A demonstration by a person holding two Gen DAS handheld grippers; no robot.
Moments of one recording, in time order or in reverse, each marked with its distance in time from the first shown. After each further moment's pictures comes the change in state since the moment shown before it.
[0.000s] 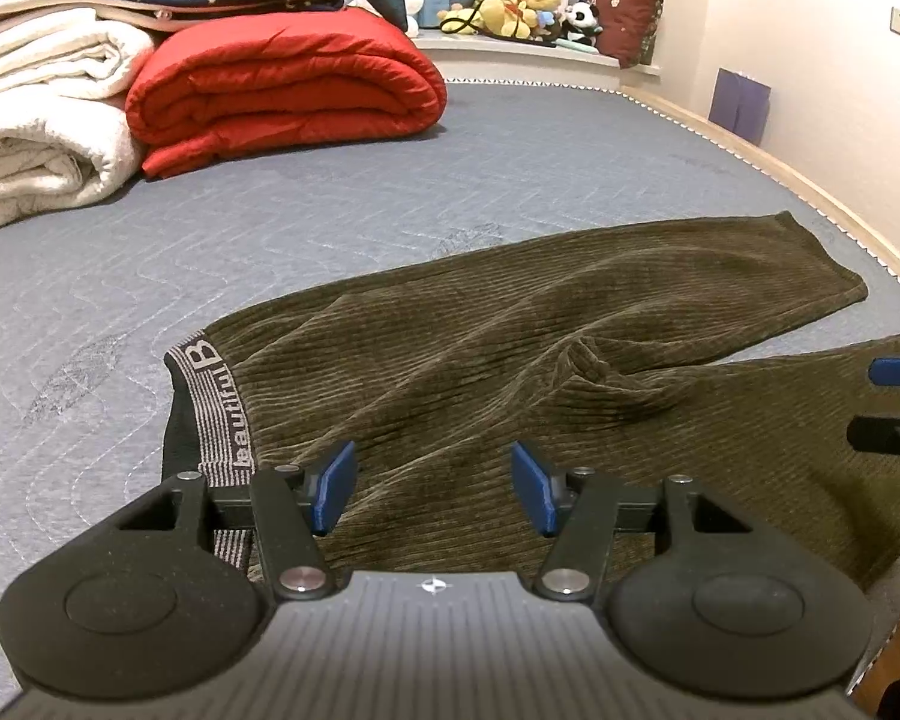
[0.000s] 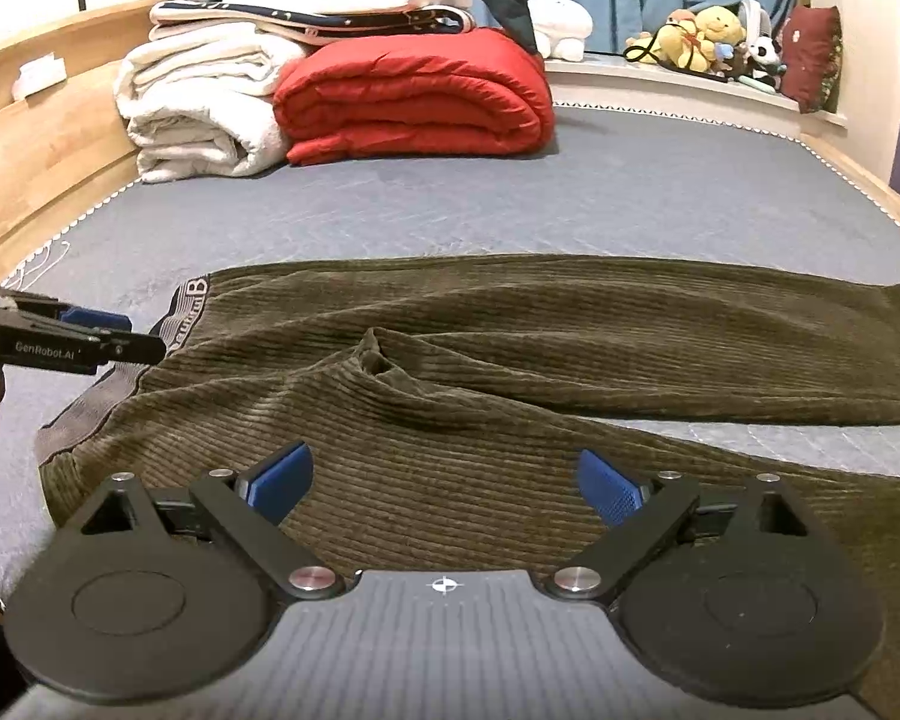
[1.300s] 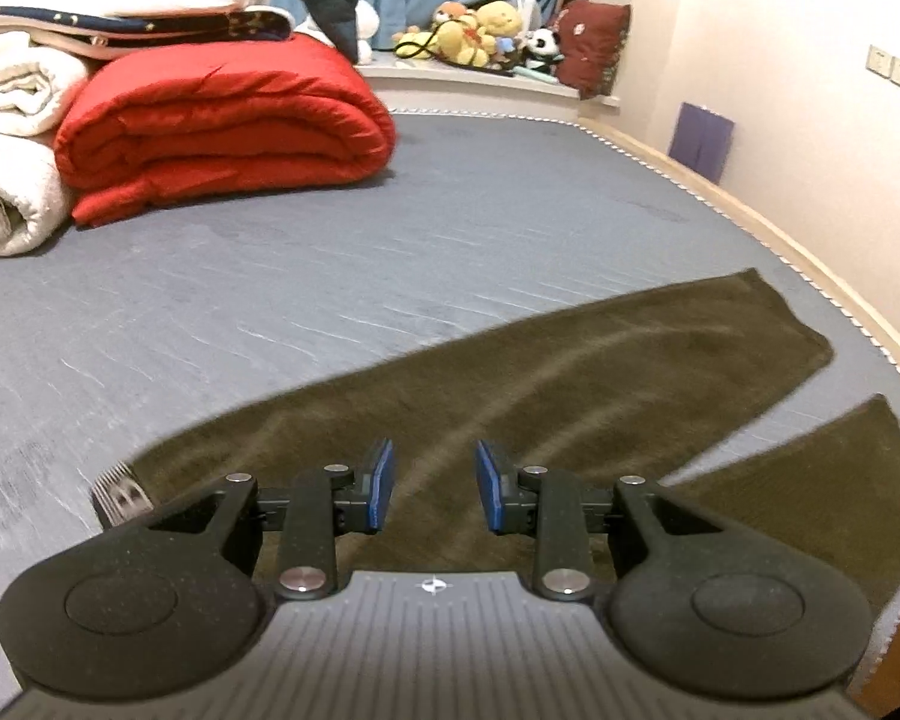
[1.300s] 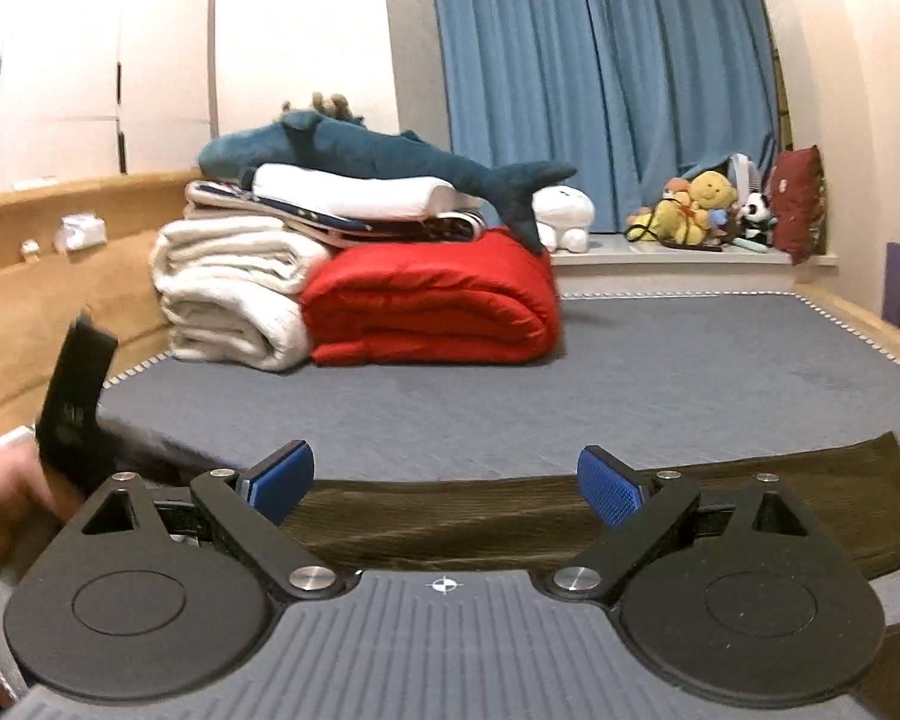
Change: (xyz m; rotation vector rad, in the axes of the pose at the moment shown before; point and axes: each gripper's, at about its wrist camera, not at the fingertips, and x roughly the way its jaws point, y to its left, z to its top) left arm 0.050 0.008 0.095 -0.009 -0.023 -0.101; right arm -0.066 -0.012 0.048 0.000 -0.373 0.024
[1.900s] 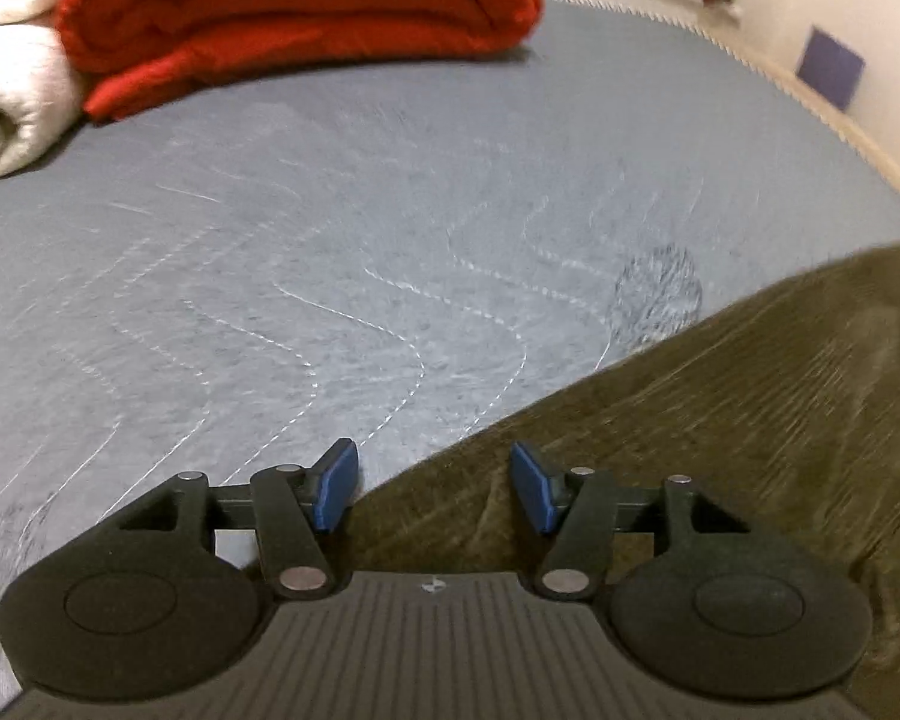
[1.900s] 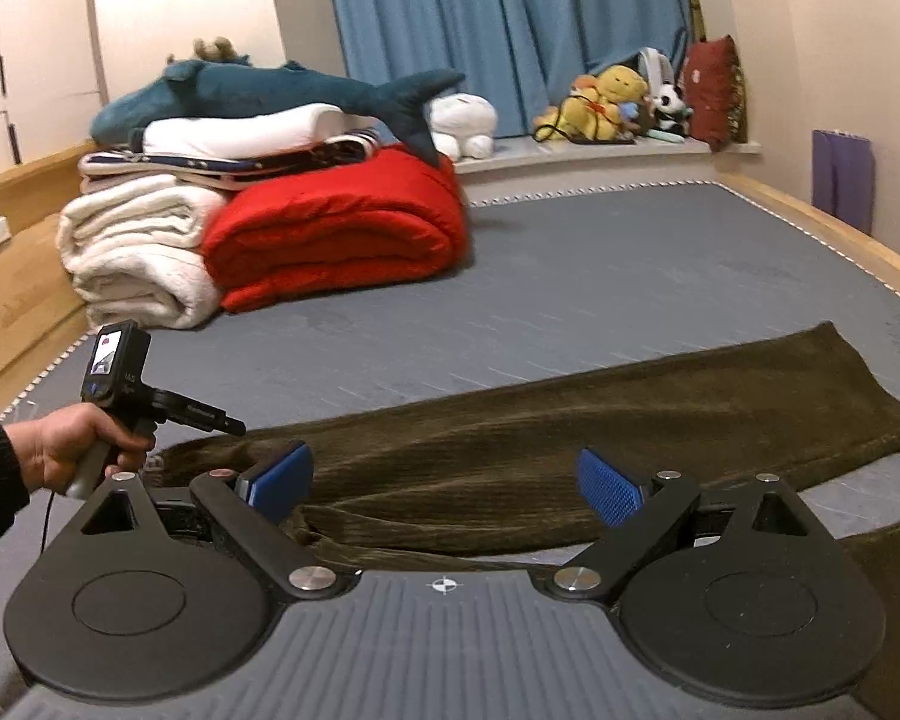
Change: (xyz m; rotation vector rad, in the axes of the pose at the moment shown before) left arm 0.187 0.126 0.033 -0.038 0.261 0.103; right arm 0.026 -0.050 -0.006 0.147 0.176 -0.137
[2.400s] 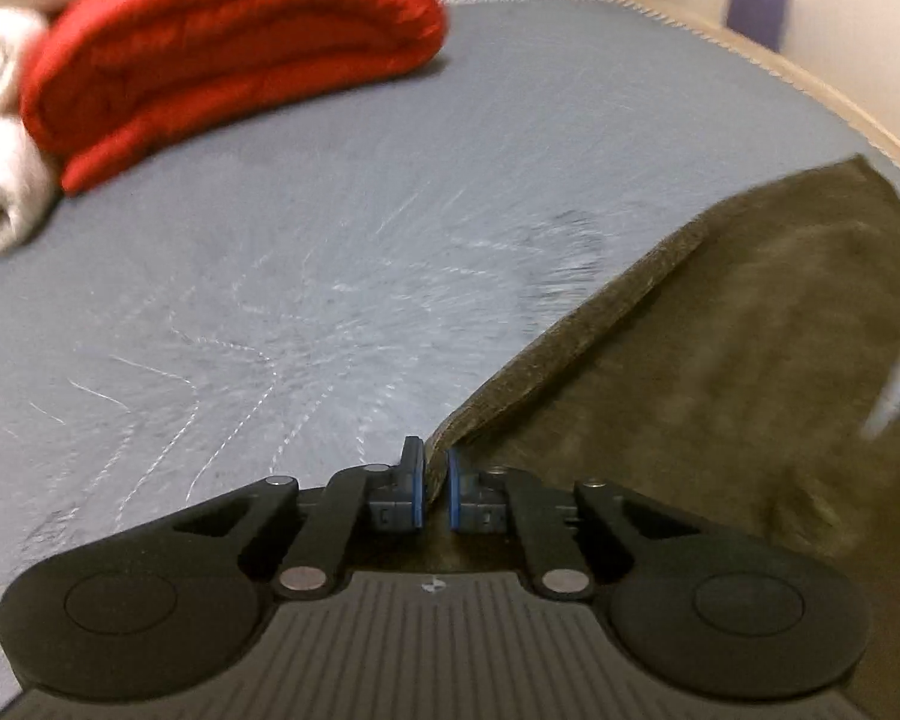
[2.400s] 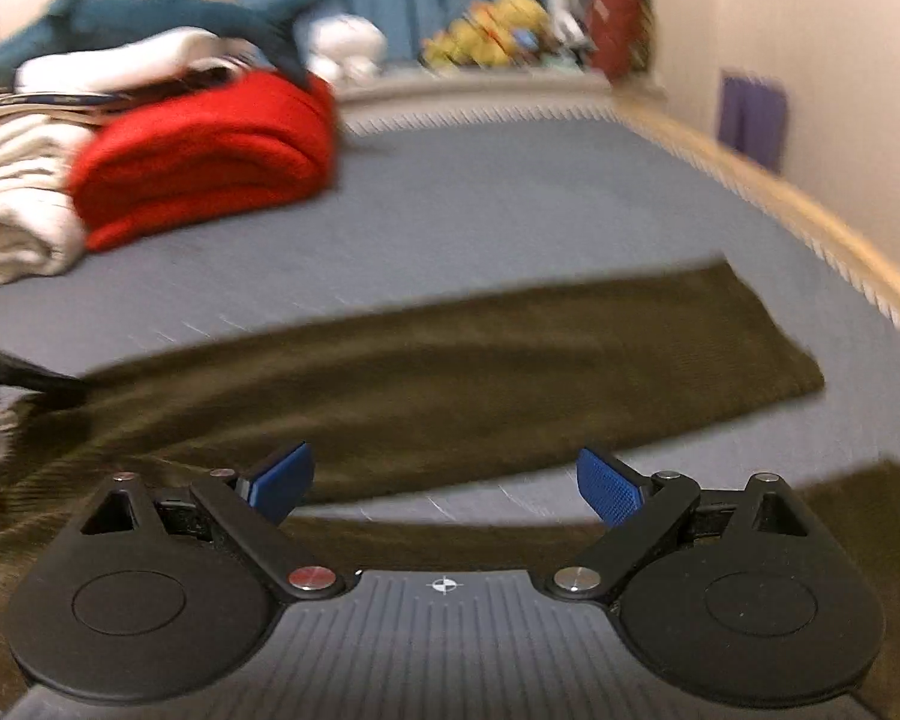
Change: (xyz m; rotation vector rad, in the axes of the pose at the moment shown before) left arm -0.090 -0.050 -0.041 0.183 -0.069 0.022; right arm 0.045 -0.062 -0.009 0.050 0.171 -0.228
